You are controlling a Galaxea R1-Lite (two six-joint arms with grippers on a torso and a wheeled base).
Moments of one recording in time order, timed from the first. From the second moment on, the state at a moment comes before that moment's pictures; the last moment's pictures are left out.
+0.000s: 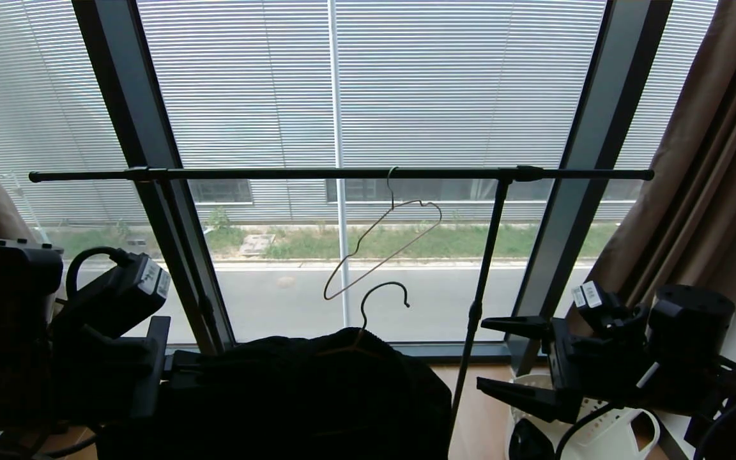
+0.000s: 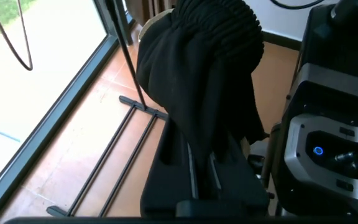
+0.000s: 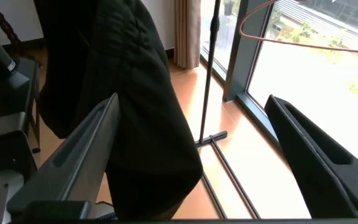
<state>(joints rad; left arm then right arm) -0.25 1.36 -0.60 -0.13 -0.84 0.46 0.25 1.92 -0.30 -1.33 0.92 -0.08</state>
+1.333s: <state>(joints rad) -0.25 1.27 -0.58 -0.40 -0.93 0.20 0.26 2.14 -0.30 -1.47 0.92 -0.14</state>
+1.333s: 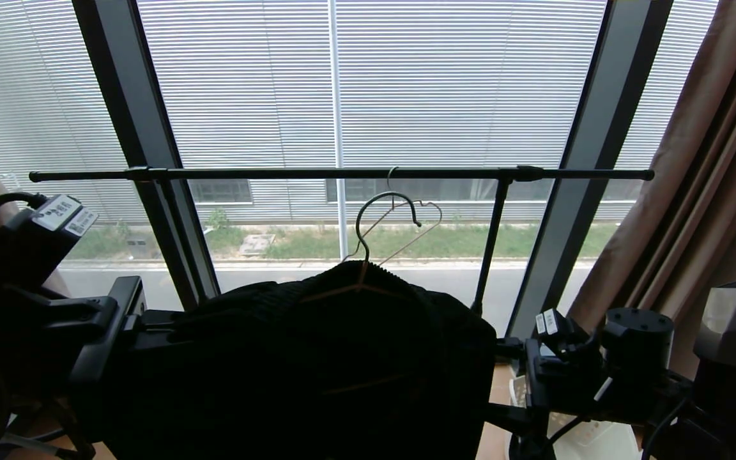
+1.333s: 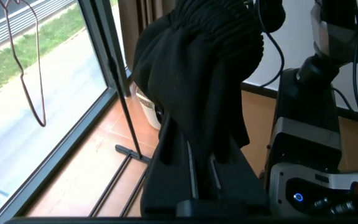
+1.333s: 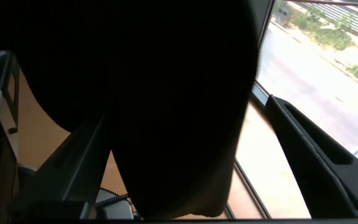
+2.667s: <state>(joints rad) -0.21 1.22 -0.55 -0.44 -0.93 0.14 0.06 2.12 -0.40 -1.46 0.92 -0.08</state>
